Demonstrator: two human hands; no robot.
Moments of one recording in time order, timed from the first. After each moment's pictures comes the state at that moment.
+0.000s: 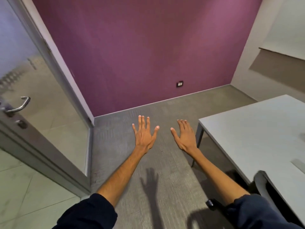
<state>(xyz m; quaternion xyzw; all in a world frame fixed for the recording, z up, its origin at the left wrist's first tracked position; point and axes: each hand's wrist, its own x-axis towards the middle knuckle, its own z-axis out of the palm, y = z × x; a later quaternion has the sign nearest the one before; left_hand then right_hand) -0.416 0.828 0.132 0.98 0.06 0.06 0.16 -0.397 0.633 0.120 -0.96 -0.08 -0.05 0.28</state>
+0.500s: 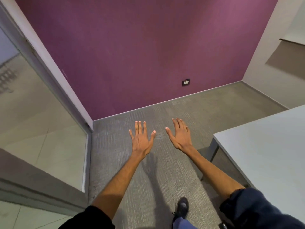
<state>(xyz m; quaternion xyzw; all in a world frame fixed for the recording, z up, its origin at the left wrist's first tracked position) -0.234 0.888 0.077 0.98 0.08 0.03 0.16 -0.194 0.699 0.081 -0.95 -0.10 -0.02 0.29</state>
